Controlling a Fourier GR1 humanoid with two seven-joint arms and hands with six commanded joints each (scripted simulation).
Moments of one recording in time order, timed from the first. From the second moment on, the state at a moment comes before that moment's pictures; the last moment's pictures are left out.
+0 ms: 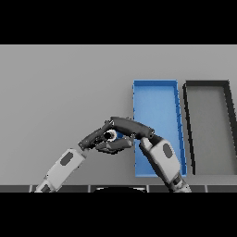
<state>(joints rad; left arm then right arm) -0.29 0.25 -0.59 -1.57 0.10 -0.24 0.02 -0.51 0.04 0.33 -1.83 -0.24 0.62 0.45</state>
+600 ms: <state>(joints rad) -0.30 0.26 -0.59 -1.56 0.09 -0.24 0.05 -0.91 -0.11 0.20 -1.79 -0.71 0.30 0.58</state>
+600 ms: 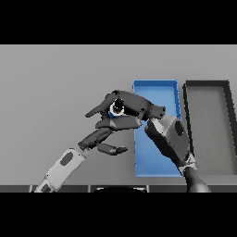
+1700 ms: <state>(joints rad) -0.28 0.30 -0.58 -1.61 0.09 -0.23 0.07 -0.69 -0.32 -0.11 -1.37 -0.39 0.17 0.61</state>
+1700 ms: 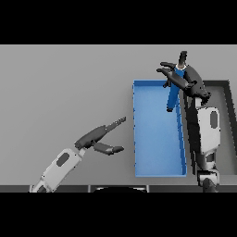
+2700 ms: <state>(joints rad) -0.27 0.29 -0.59 -1.63 0.08 -0.22 0.10 -0.65 -0.80 0.74 -1.35 -0.86 -0.18 0.61</state>
